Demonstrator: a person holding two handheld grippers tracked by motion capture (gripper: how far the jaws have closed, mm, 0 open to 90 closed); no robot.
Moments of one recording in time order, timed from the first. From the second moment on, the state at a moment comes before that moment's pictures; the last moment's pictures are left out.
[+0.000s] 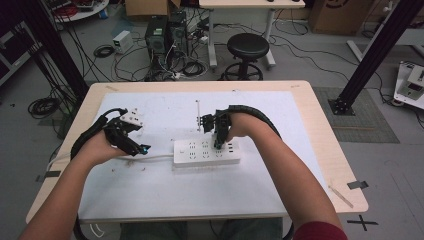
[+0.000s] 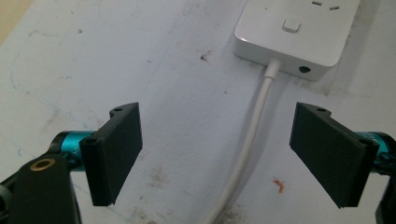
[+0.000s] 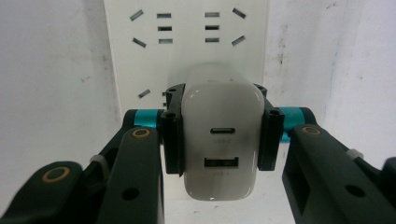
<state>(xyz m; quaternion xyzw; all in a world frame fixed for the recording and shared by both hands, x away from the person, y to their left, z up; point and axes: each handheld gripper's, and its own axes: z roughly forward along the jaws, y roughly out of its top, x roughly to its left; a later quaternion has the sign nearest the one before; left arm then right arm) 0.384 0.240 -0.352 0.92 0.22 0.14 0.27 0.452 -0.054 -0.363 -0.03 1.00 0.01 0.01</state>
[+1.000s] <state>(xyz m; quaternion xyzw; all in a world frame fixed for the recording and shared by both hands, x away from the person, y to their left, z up) 0.385 0.234 -0.356 0.93 0.22 0.14 0.27 0.452 -0.052 -0.368 -0.02 1.00 0.01 0.02</state>
